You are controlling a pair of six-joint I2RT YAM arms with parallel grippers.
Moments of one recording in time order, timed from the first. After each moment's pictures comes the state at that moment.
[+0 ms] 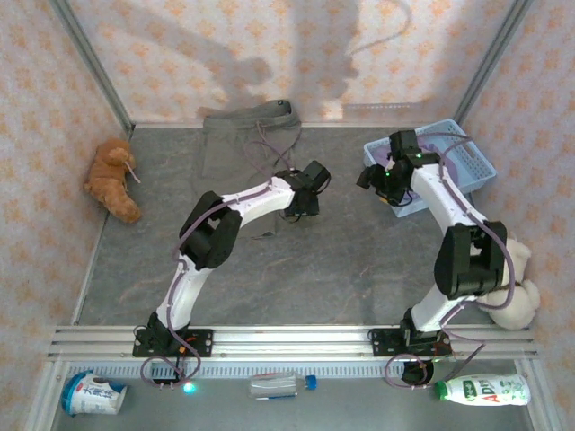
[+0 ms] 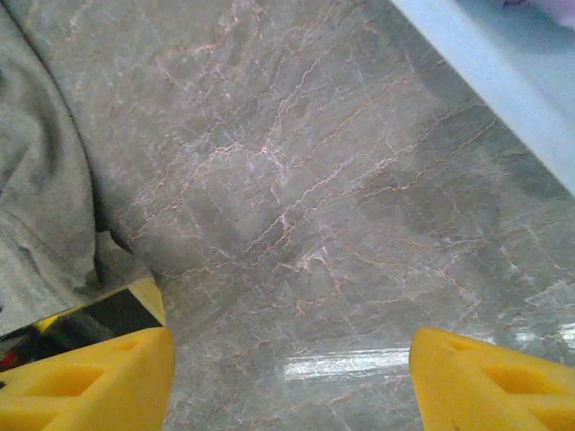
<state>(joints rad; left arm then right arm) -0.68 2.25 1.79 -0.75 -0.18 -0.80 0.11 1.62 1.34 -0.85 -0.24 0.56</state>
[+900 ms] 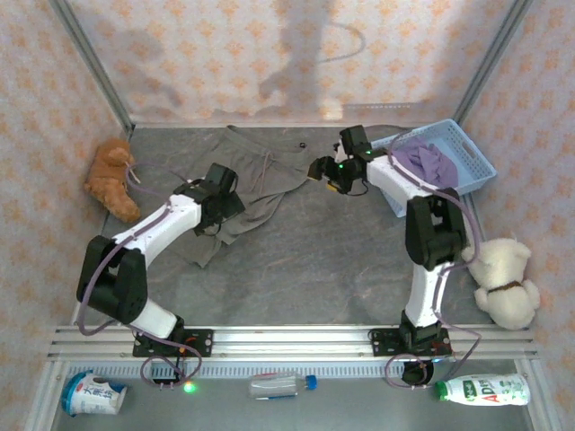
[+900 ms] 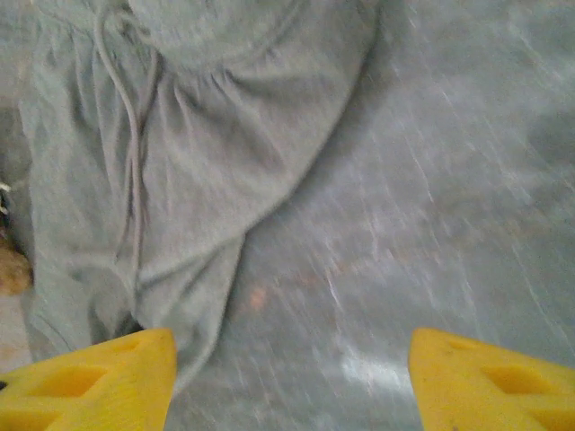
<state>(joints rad) -0.35 1.53 1.06 -0.74 -0.22 -0.91 0.32 1.99 1.55 -0.55 -0.44 0.64</state>
